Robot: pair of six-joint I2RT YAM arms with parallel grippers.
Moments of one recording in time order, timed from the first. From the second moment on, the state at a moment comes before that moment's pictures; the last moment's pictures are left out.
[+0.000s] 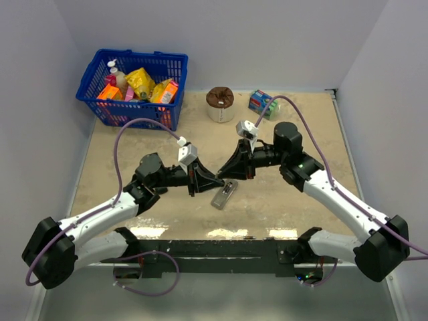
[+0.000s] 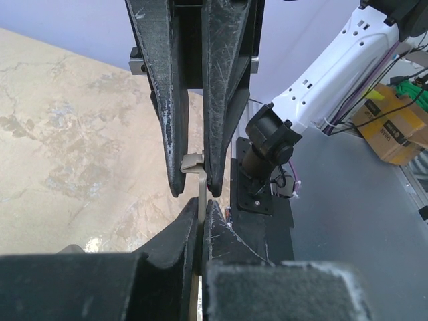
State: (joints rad) left arm -0.70 1.05 0.55 0.60 0.78 -0.39; right arm 0.58 1.15 0.93 0.03 -1.05 0.17
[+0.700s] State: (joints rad) left arm -0.70 0.97 0.55 0.34 0.42 -0.35; right arm 0.54 1.19 0.93 -0.04 -0.92 0.18
